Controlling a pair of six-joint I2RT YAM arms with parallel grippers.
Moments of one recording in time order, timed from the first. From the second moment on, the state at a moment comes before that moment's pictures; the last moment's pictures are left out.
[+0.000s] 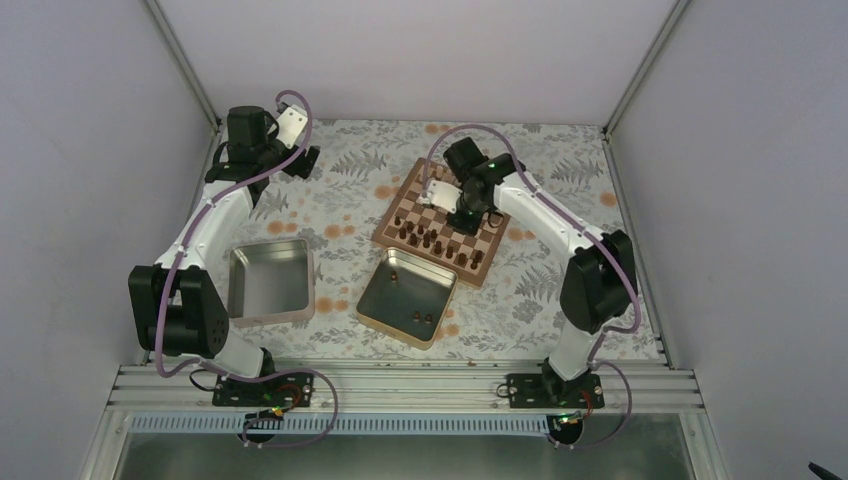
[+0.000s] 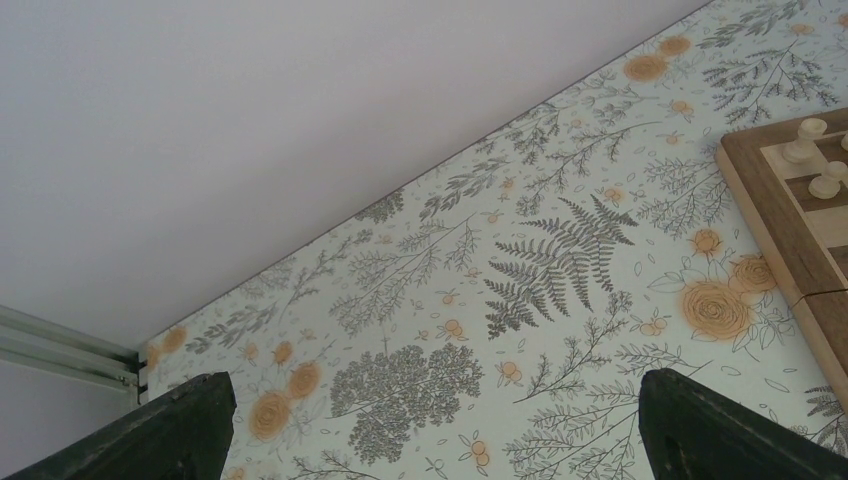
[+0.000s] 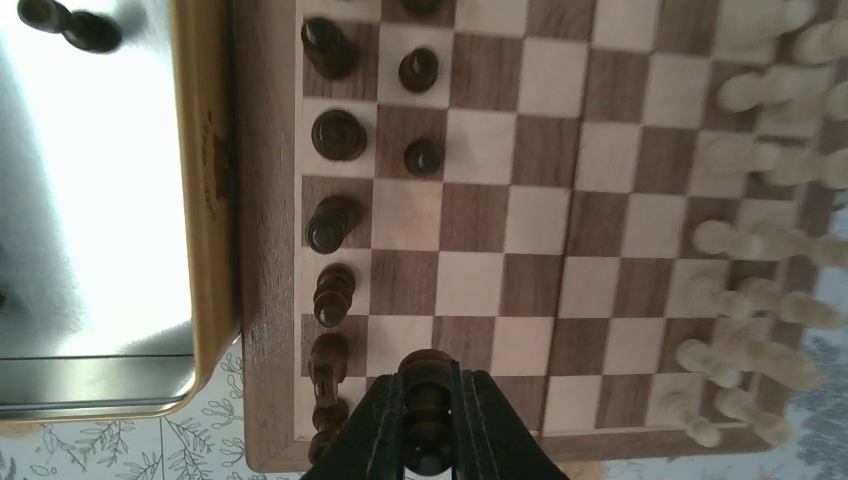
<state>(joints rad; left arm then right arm) -0.06 1.51 1.27 -0.26 0.18 0.43 0.57 1.76 1.56 -1.05 -0.03 -0.67</state>
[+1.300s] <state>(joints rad) -0.06 1.51 1.27 -0.26 0.17 0.43 0.55 2.02 1.56 -0.93 -0.12 -0.73</state>
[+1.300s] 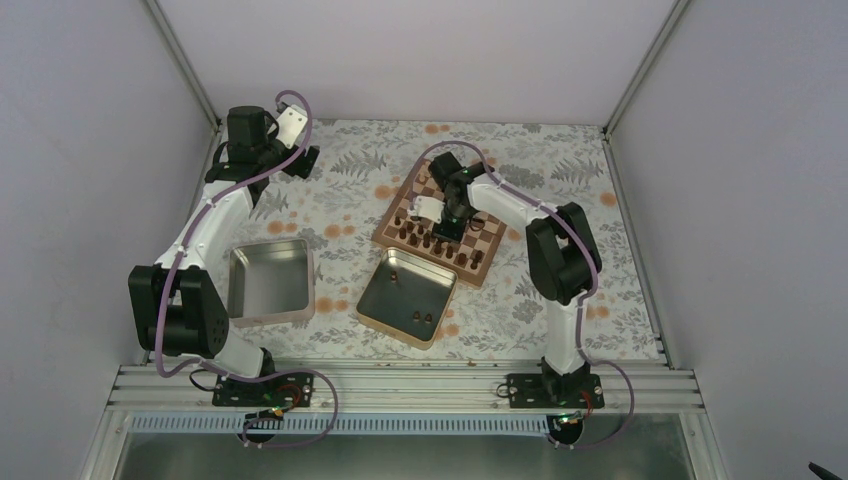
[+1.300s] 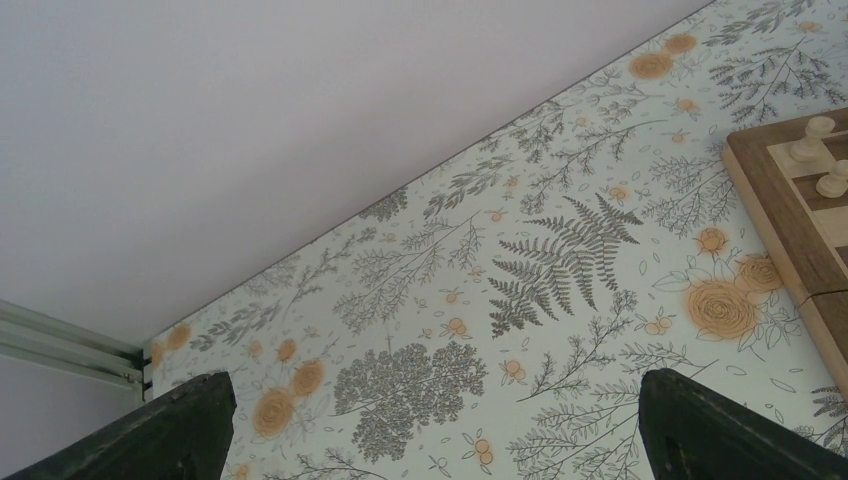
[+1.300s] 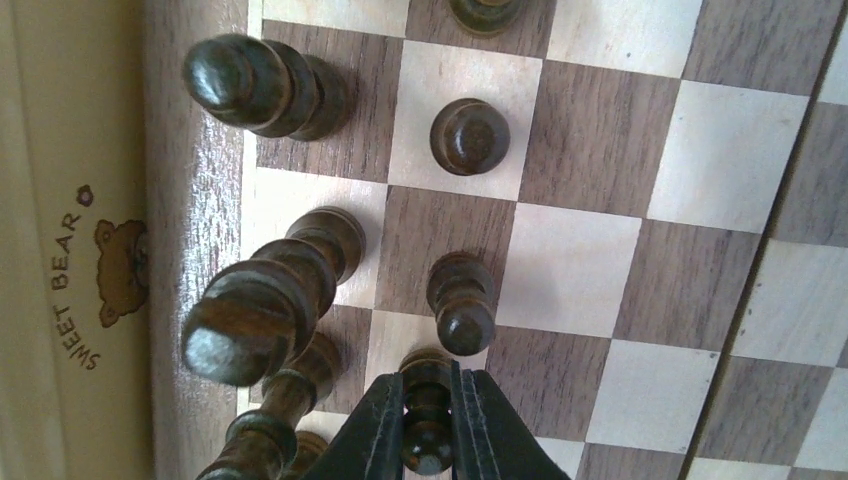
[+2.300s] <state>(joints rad) -0.06 1.51 1.27 -0.26 0.17 0.43 0.75 1.76 1.62 -1.04 -0.02 -0.66</state>
